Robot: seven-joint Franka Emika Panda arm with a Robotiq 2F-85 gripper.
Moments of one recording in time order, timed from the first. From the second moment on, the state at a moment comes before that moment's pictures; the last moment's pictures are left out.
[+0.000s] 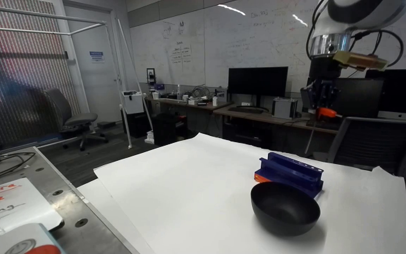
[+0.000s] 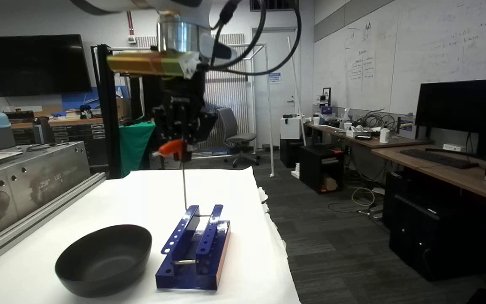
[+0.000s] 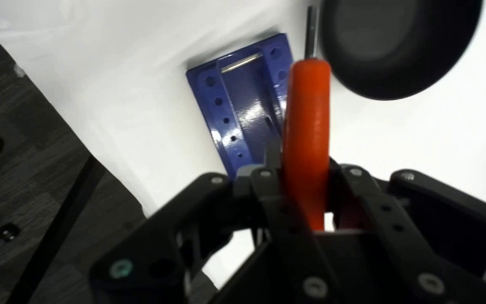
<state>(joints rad) -0.10 -0.12 -0.10 -2.09 0.08 1.93 0.16</state>
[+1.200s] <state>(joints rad) -0.10 0.06 -0.14 -2.20 0.61 1.83 -0.10</state>
